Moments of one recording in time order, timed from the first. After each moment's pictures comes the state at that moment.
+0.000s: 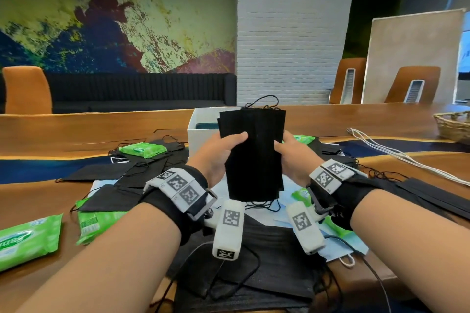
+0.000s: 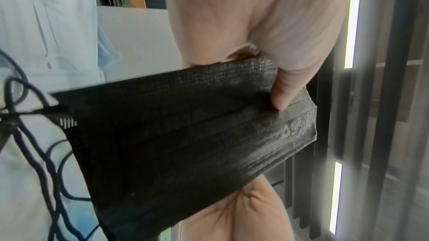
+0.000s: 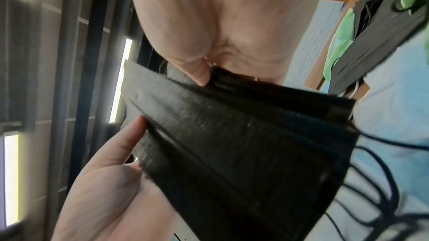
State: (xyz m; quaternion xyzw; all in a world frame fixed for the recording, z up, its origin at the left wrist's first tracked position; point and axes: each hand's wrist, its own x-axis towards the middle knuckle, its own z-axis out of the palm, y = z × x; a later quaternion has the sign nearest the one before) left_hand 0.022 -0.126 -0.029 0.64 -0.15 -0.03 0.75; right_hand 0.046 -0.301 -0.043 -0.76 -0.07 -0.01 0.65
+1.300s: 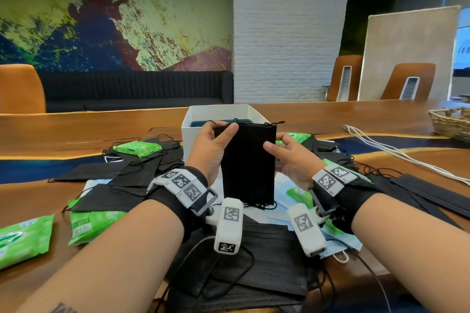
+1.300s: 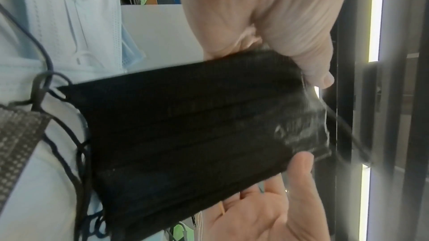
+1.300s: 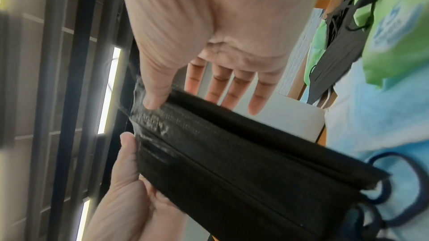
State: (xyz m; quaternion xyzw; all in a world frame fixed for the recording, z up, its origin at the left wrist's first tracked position) left_hand 0.045 -0.131 -0.047 0.57 -0.16 0.10 0.80; right_hand 0.043 -0.317 -0.060 -0.65 -0.16 0.01 0.74
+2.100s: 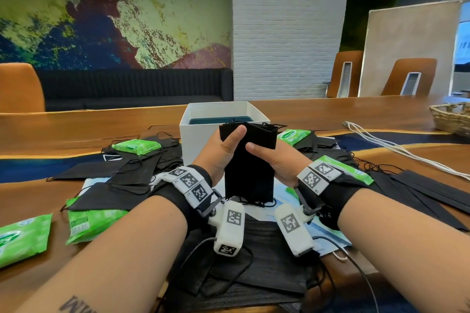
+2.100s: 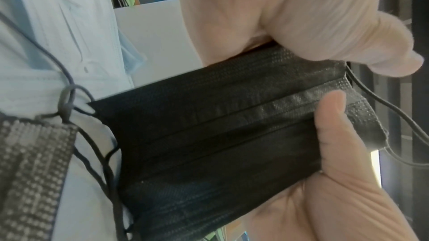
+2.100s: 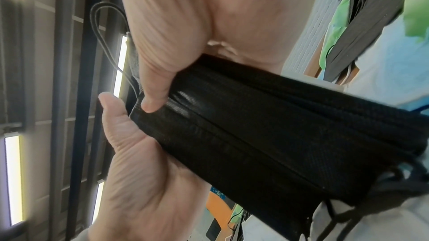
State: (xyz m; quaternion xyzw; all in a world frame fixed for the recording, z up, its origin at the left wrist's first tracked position) left_hand 0.040 -0.141 -0.051 0.64 -0.26 0.02 0.72; right_hand 0.037 -0.293 -0.058 -0.67 -0.23 0.03 0.71
